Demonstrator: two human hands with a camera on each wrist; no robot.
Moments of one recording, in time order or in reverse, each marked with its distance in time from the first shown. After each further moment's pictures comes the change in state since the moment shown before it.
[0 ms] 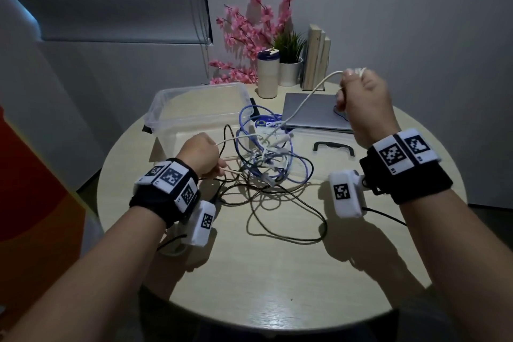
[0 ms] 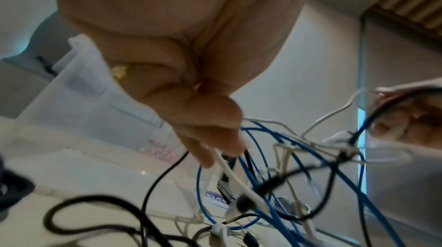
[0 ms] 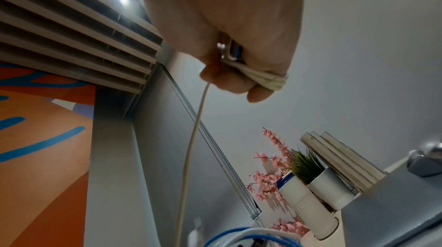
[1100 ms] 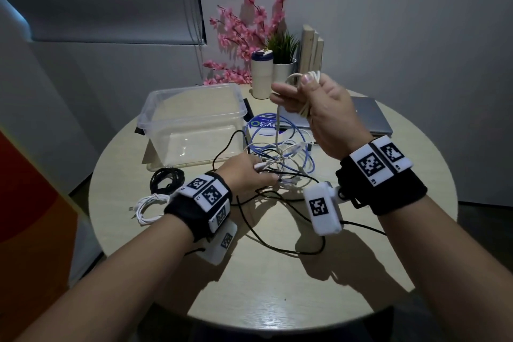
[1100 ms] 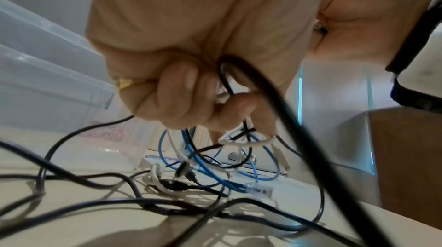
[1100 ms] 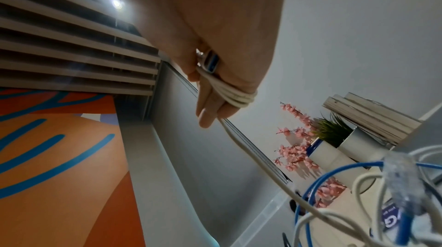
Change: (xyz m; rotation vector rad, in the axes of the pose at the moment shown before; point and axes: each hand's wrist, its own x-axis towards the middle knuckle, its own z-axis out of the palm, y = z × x) left_hand -0.021 0.003 0.057 0.522 -0.318 0.375; right_hand -0.030 -0.021 0.028 0.585 -0.366 0.050
